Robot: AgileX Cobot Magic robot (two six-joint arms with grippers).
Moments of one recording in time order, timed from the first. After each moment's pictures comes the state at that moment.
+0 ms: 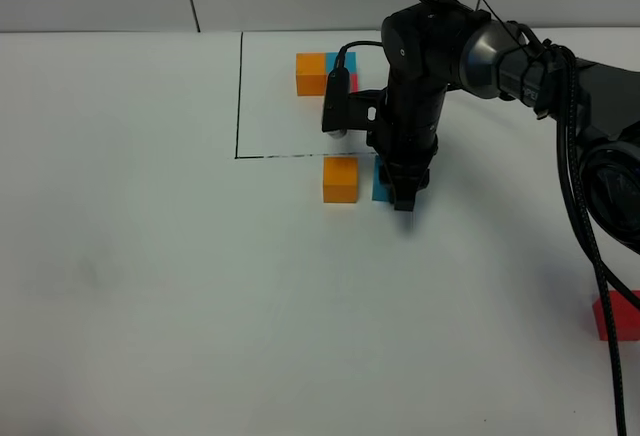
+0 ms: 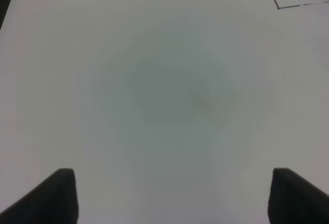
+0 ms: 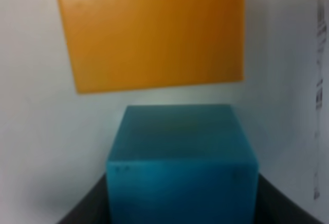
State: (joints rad) left arm 0.04 -0.01 -0.51 -0.06 1.06 0.15; right arm 0.47 2.36 -1.86 -0.01 1.07 -1.00
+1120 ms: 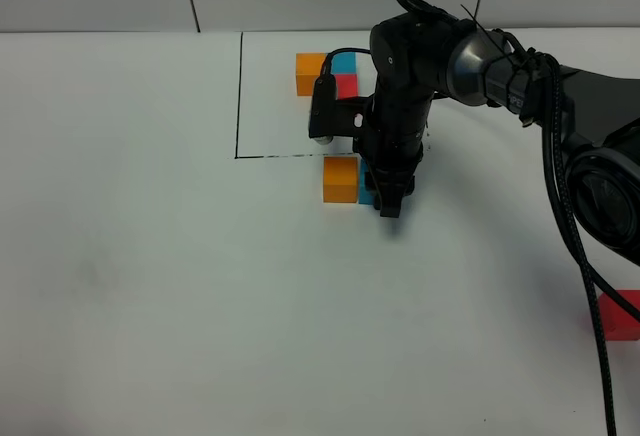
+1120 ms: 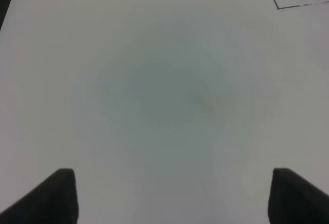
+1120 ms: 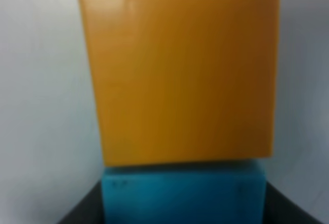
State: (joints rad) left arm 0.04 -0.01 -0.51 -0.06 1.06 0.15; right arm 0.49 2.39 -1.87 0.03 1.05 -1.02
